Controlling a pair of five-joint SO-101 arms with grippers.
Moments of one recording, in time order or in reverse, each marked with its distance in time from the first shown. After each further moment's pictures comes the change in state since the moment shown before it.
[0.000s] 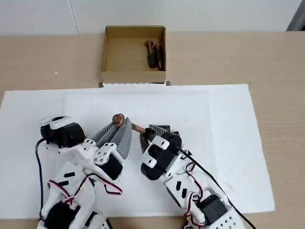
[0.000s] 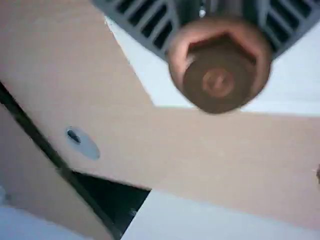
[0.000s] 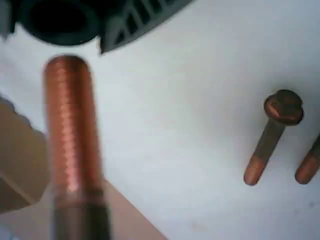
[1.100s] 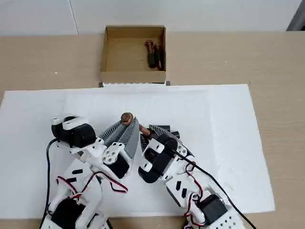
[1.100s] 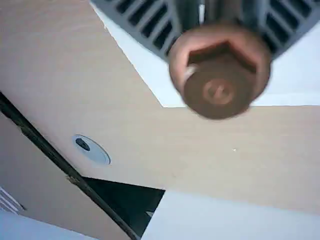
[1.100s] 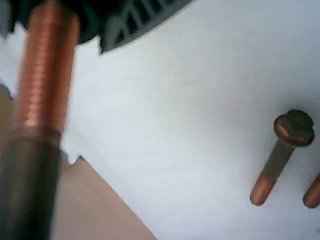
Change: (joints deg) left arm 2.7 0.0 5.6 -8.0 -3.3; right arm 0.0 0.1 0.2 0.1 4.7
